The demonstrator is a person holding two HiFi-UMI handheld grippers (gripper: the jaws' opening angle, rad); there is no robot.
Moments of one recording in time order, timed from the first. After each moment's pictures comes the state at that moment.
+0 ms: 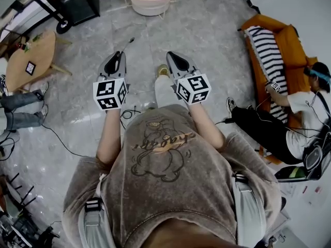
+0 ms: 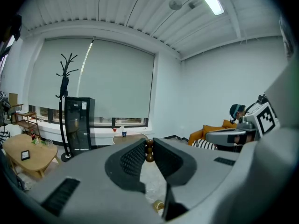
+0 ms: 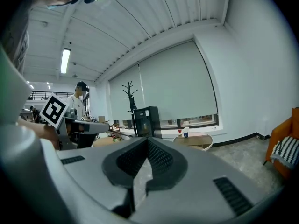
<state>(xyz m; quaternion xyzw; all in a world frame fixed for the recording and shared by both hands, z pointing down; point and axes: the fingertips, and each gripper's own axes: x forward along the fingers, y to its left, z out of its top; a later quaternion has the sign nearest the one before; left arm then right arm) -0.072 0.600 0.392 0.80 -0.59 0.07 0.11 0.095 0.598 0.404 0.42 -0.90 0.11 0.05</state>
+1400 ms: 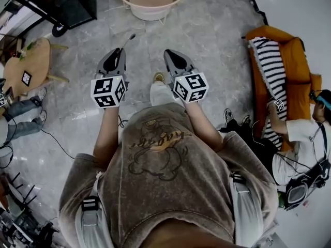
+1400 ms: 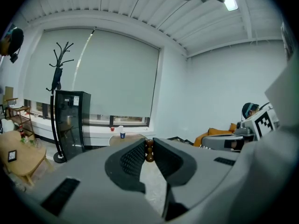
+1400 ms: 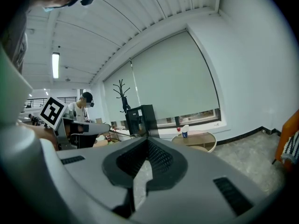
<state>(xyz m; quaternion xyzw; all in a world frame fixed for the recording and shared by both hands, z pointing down) -0.058 0.412 0.401 0.79 -0.59 0.07 0.14 0.100 0.408 0.422 0.41 -0.90 0.14 0.04</state>
